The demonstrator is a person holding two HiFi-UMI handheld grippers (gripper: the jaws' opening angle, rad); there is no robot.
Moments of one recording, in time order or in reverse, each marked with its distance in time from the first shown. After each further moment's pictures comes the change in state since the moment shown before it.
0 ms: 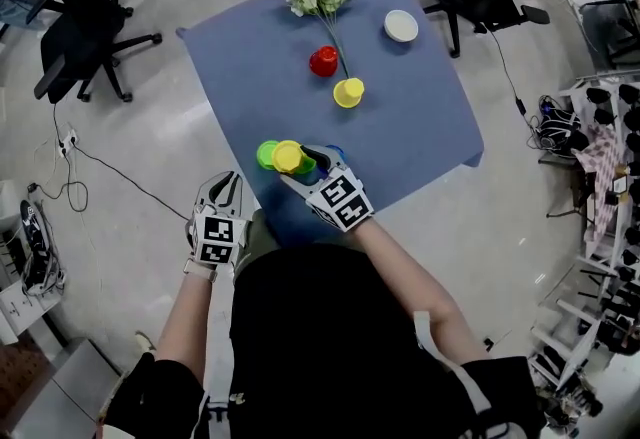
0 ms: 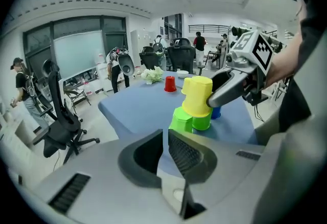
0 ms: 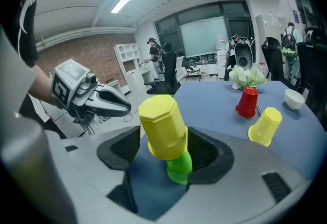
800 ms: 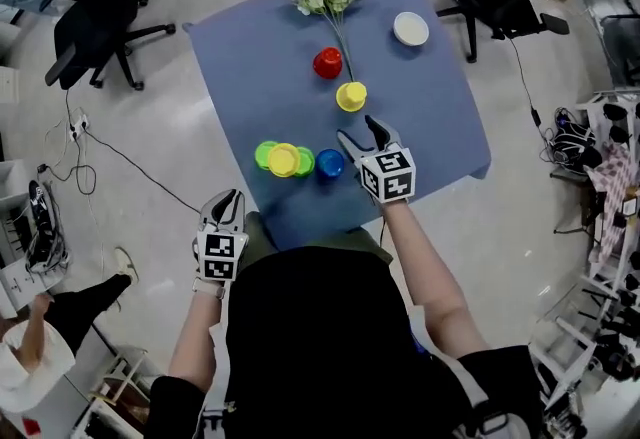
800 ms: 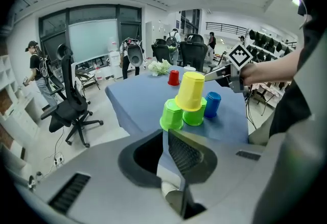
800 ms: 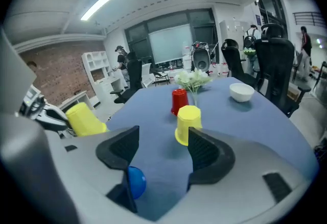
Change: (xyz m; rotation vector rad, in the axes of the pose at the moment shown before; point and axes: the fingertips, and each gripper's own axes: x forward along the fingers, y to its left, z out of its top) left arm -0.012 -0.037 -0.015 -0.171 0.071 0.065; right arm -0.063 -0.167 -0.022 0.184 -0.072 -0.290
